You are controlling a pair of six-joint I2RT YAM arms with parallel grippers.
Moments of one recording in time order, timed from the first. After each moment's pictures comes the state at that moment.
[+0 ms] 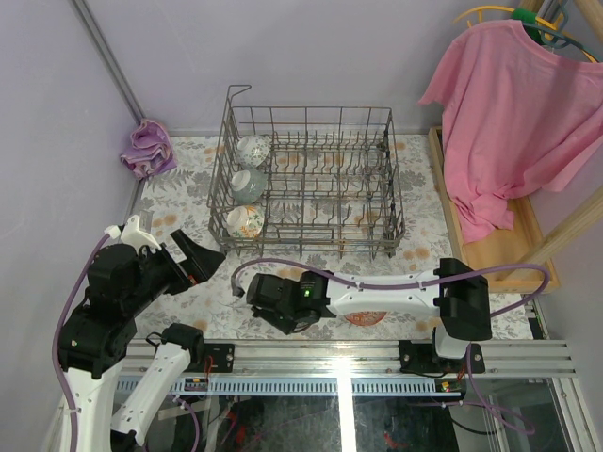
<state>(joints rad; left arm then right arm) -0.22 0.50 1.13 -1.12 0.20 -0.66 1.41 1.75 1.33 -0.66 0.07 0.28</state>
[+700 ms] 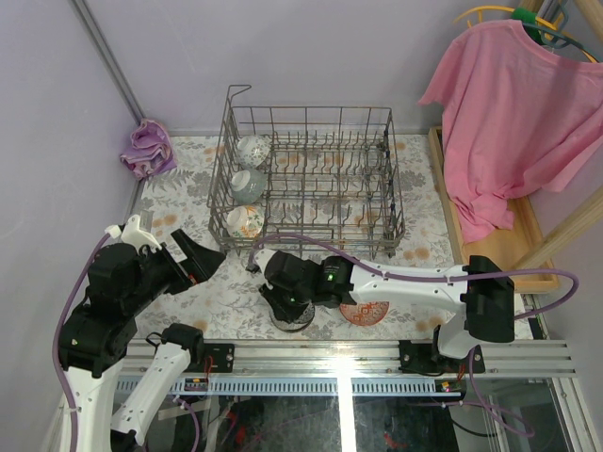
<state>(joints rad) -0.22 0.50 1.13 -1.12 0.20 -0.66 1.31 1.61 1.24 -0.55 -0.07 0.39</state>
